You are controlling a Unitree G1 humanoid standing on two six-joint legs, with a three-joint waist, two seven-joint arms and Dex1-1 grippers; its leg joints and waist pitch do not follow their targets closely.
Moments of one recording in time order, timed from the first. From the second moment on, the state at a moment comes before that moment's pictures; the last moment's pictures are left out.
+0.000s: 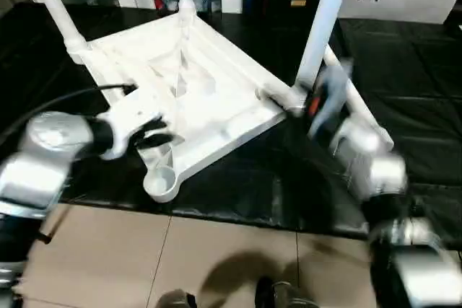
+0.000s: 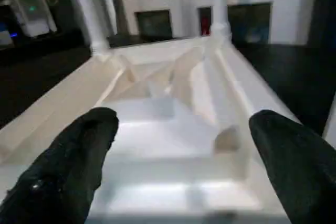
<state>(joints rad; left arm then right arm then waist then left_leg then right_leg) -0.46 0.79 -0.16 -0.01 0.00 0.45 -1.02 -0.57 -0.19 -0.03 0.49 0.28 0.09 0.70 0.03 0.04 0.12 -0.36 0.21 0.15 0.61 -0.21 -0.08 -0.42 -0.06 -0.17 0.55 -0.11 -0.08</state>
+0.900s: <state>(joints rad) -0.65 0.86 -0.39 0.57 0.24 -0.27 -1.17 -0.29 -0.44 0.21 -0.08 0.24 0.37 0.92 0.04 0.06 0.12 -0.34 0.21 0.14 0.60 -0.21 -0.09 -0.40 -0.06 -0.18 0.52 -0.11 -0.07</state>
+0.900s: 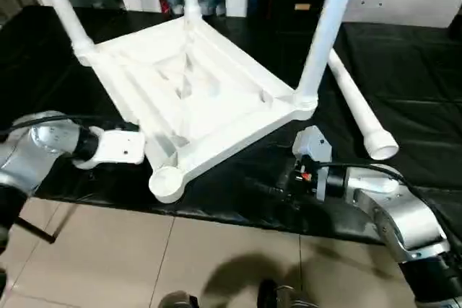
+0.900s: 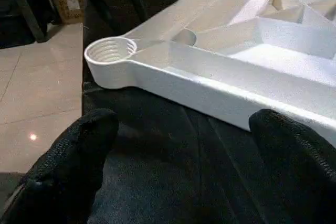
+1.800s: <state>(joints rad) -0.72 0.85 -0.40 0.68 0.25 -0.40 -1.24 -0.27 -0.45 0.24 -0.15 0.25 0.42 0.93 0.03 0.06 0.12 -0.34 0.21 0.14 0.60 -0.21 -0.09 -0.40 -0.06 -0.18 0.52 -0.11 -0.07</state>
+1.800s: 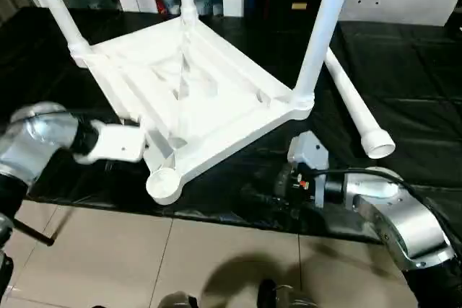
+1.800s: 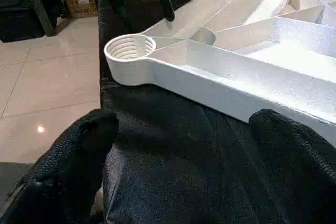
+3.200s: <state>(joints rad) -0.77 0.57 -0.37 0.64 0.21 -0.11 -1.24 -0.27 -0.48 0.28 -0.15 0.22 0.40 0.94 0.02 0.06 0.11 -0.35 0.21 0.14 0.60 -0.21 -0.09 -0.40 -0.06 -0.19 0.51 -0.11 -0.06</state>
